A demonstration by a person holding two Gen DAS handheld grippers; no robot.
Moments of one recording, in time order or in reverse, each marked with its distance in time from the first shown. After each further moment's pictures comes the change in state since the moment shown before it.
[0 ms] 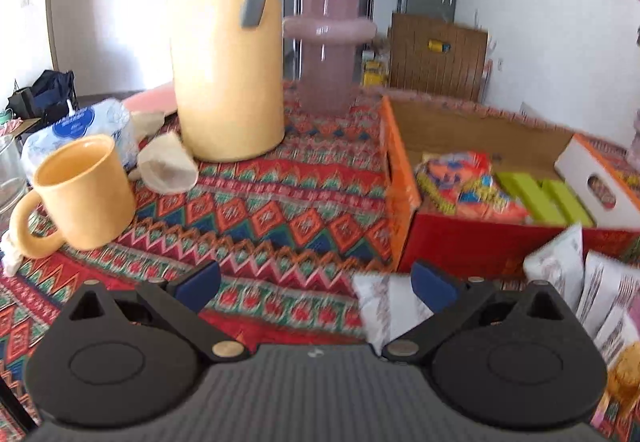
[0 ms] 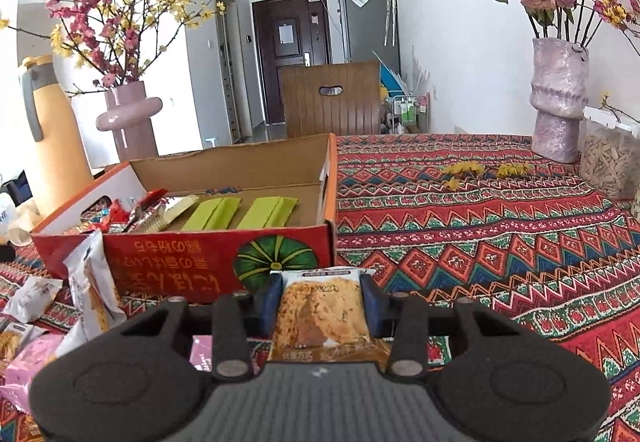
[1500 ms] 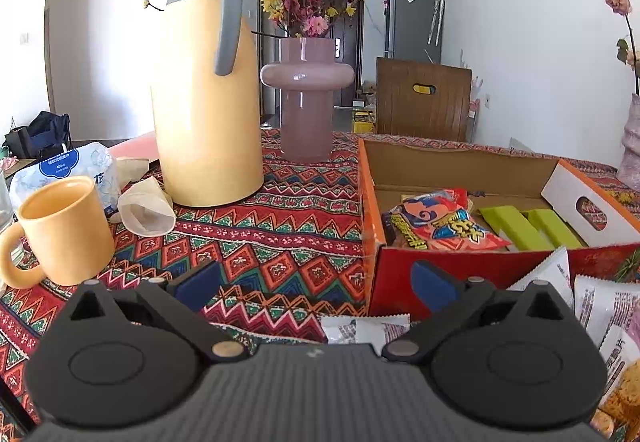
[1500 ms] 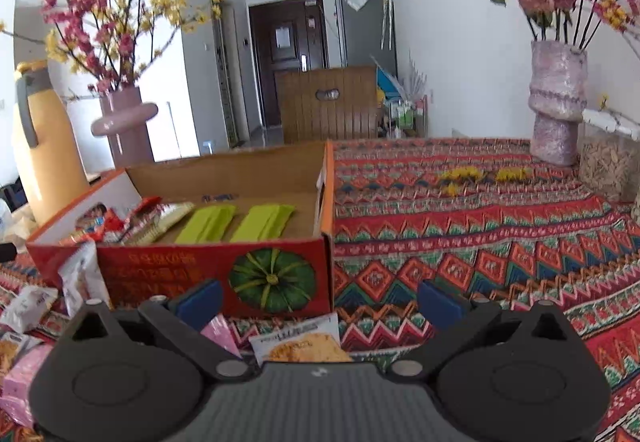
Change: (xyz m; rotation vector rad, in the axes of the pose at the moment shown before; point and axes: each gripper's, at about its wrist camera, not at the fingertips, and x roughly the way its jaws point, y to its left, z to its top) left arm 0.003 -0.025 -0.005 0.020 -0.192 -0.013; right arm 0.013 -0.001 0.003 -0.002 0.013 -0.012
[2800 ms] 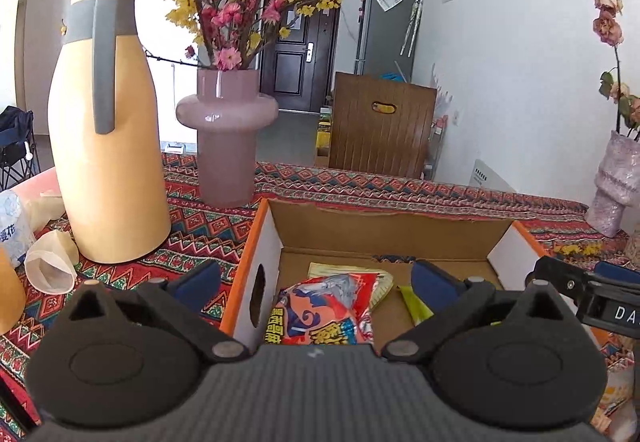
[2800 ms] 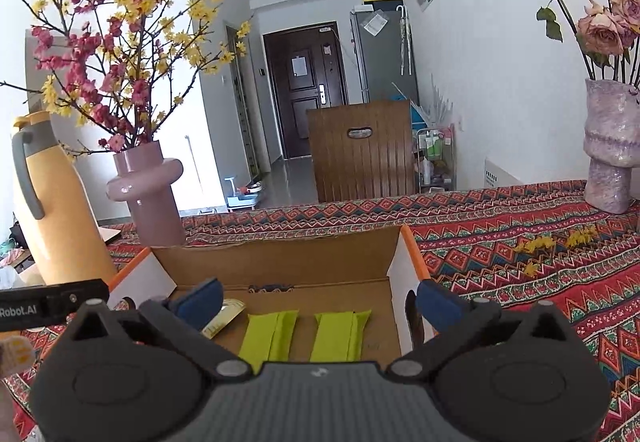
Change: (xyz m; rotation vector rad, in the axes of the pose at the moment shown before) left arm 0.039 -0.076 0.074 -0.043 -0.011 -0.108; right arm 0.048 0.054 0.085 0.028 -0.118 0.065
